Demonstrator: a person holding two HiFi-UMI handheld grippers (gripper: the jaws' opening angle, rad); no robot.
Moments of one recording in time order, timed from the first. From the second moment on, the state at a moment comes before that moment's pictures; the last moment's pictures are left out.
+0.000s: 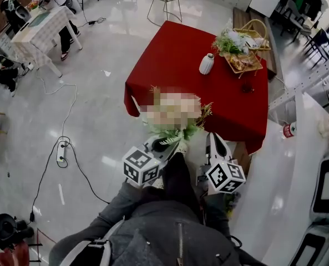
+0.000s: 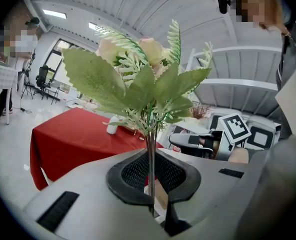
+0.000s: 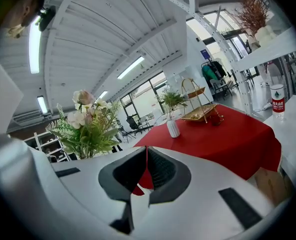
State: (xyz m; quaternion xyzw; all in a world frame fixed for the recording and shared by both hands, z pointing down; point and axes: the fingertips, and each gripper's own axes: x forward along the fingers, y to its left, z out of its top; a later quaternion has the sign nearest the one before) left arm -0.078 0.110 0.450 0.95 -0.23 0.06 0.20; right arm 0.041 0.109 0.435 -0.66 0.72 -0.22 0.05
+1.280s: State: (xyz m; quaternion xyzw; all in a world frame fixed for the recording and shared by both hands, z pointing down) left arm -0.014 -0.088 0.449 0.93 -0.31 0.04 0.22; right arm 0.132 -0.102 0.426 -0.64 0.74 -0.20 0.08
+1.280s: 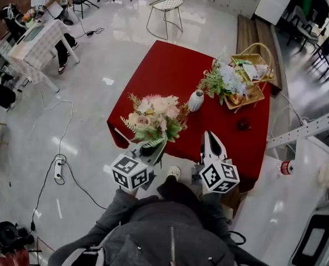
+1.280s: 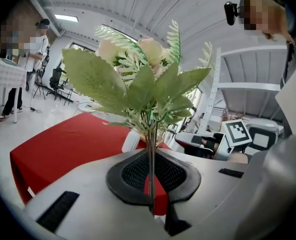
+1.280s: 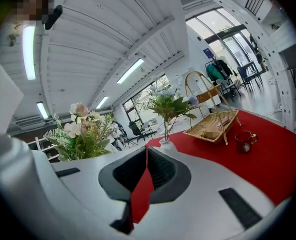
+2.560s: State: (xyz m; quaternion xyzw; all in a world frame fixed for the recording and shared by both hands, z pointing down) left arm 0.012 -0.180 0.471 0.89 -0.39 0.02 0.22; right arm 0.167 -0.193 0.456 -0.59 0.77 -0.21 0.11
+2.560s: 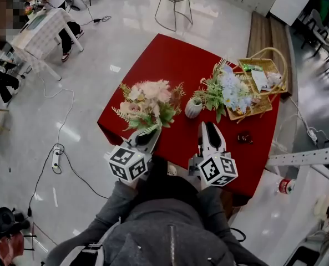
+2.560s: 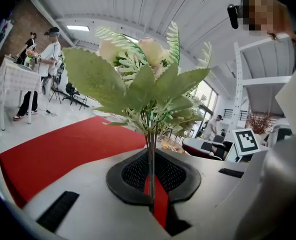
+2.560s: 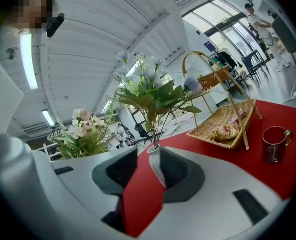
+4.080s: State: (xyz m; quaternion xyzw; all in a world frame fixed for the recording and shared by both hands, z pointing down) left arm 0.001 -0.241 0.489 0.89 -0.37 0.04 0.26; right arm 0.157 -0.282 0.452 -0.60 0.78 -0.16 0.13
